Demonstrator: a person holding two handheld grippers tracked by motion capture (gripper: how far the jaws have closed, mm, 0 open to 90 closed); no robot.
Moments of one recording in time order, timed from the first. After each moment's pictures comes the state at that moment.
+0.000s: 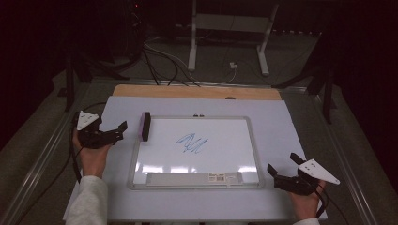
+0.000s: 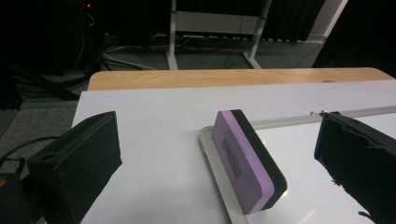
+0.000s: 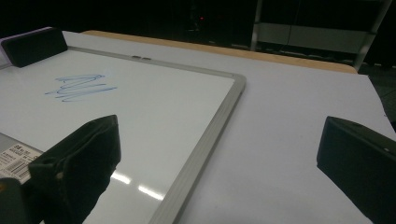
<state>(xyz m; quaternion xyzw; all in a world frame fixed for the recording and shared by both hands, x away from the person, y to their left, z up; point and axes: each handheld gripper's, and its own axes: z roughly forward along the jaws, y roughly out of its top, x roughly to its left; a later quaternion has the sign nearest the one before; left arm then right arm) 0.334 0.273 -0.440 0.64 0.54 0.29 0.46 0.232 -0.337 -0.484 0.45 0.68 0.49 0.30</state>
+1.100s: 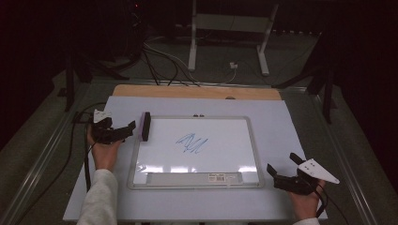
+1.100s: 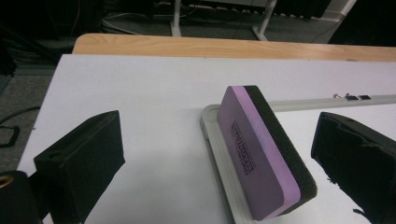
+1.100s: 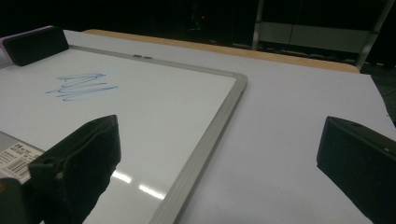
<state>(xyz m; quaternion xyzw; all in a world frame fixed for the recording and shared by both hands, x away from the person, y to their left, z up) 0.368 0.256 -0.470 0.65 0.58 0.25 0.42 0.233 -0.337 -0.484 0.45 0.69 0.49 0.30</state>
